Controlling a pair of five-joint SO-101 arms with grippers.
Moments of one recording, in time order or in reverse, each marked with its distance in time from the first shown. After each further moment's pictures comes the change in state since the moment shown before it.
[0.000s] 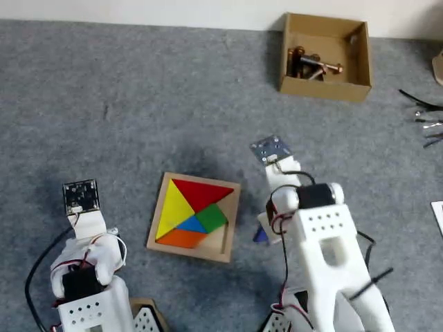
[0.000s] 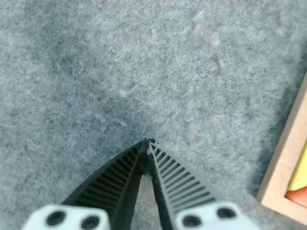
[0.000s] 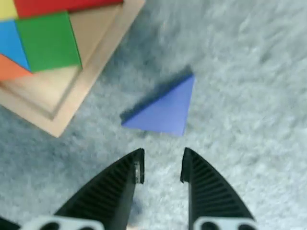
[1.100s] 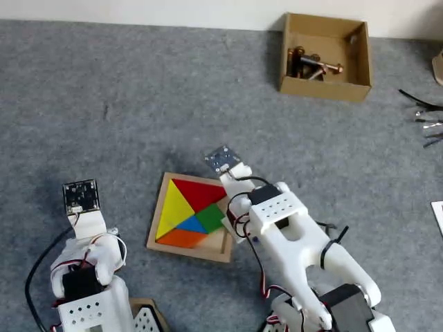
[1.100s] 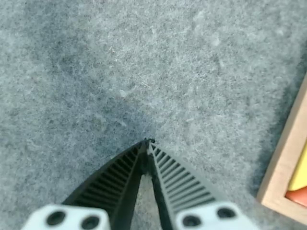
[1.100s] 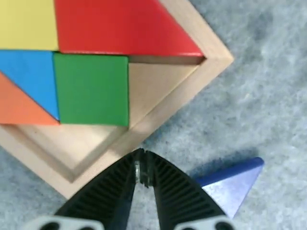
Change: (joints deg) left arm 0.0 0.0 0.0 0.0 0.0; right arm -15.3 17.5 3.8 -25.1 -3.5
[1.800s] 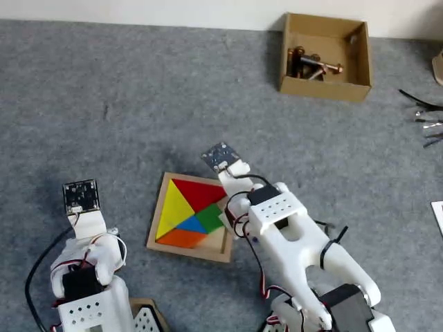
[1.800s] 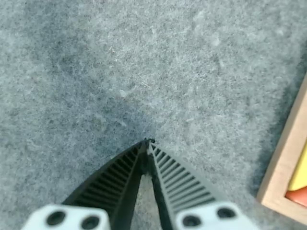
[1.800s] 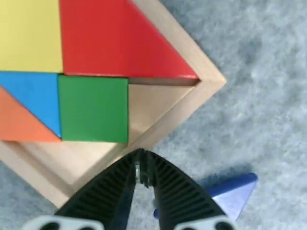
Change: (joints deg) left arm 0.0 0.0 0.0 0.0 0.0; right arm -0.4 0.0 0.0 -3.3 0.0
